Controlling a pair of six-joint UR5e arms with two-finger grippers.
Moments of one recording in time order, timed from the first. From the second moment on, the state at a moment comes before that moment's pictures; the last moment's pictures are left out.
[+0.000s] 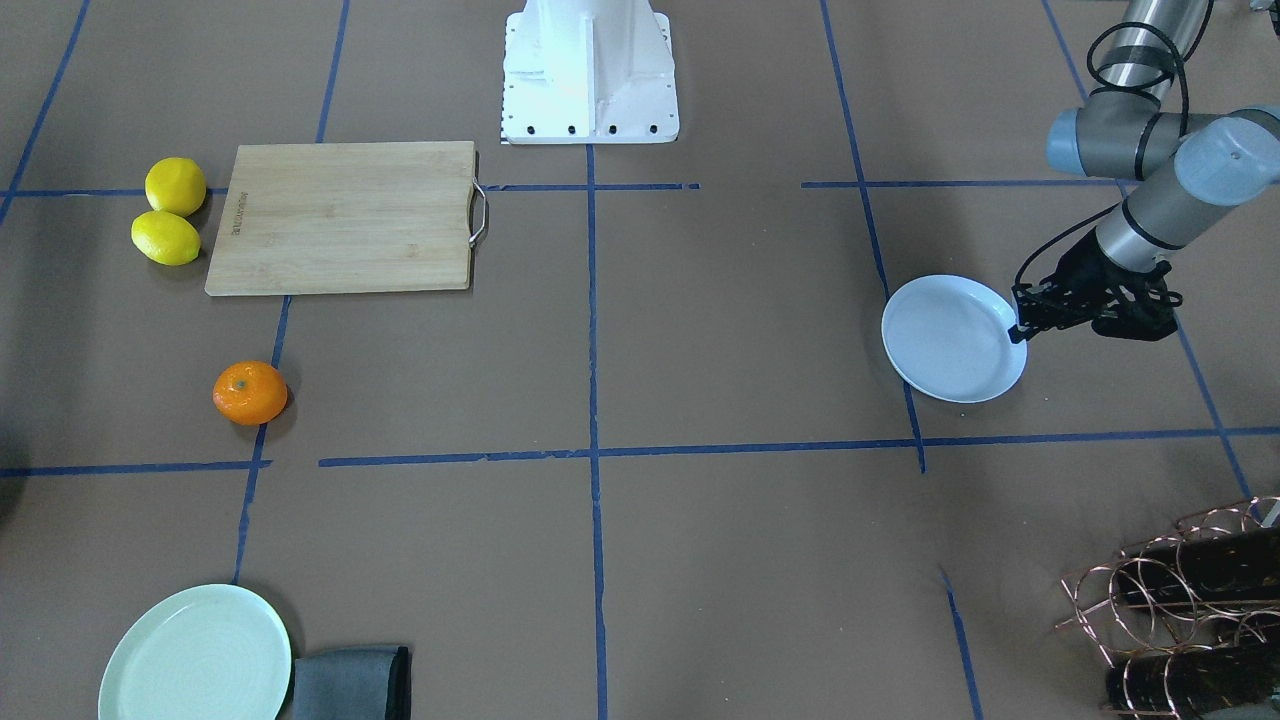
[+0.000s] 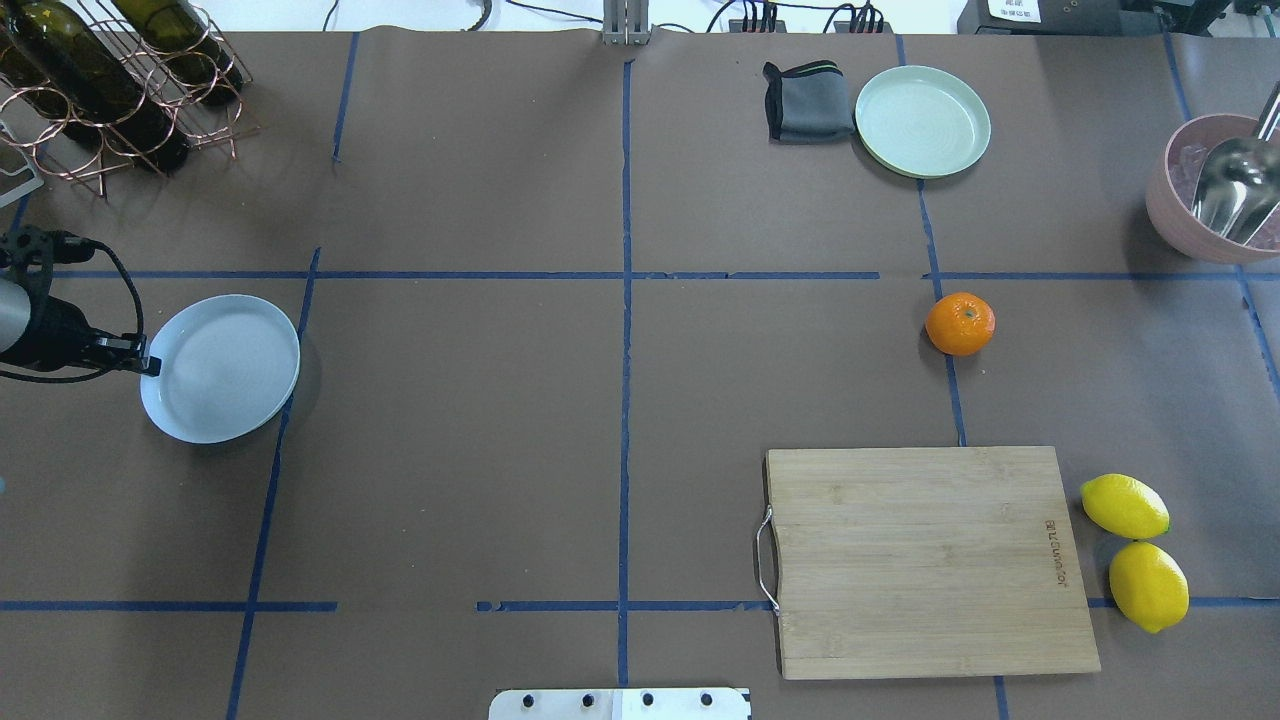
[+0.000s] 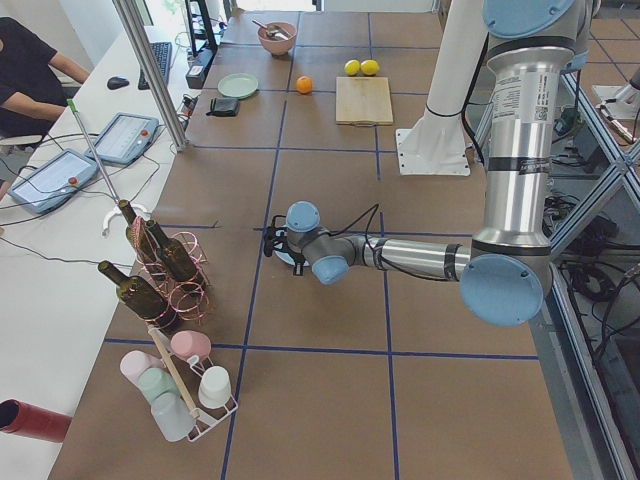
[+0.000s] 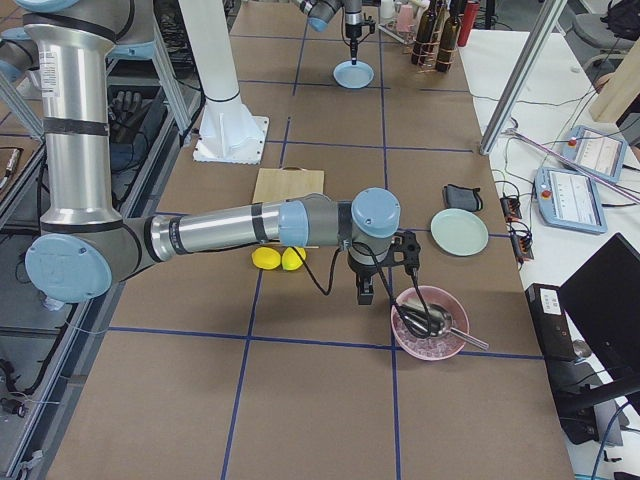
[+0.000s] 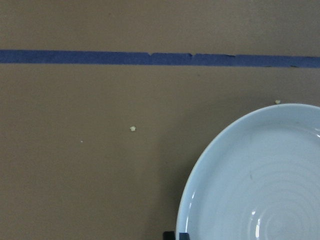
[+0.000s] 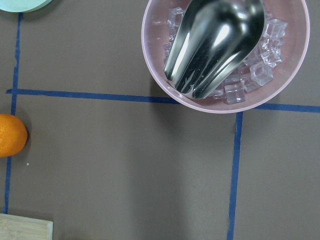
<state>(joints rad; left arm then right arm) -0.93 -1.58 -1.55 -2.40 -2.23 -0.92 1.55 -1.59 1.79 -1.71 2.47 0.00</state>
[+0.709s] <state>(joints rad) -0.94 -1.86 -1.66 -2.10 -2.36 -1.21 1.55 -1.58 1.79 -1.71 2.47 0.00</state>
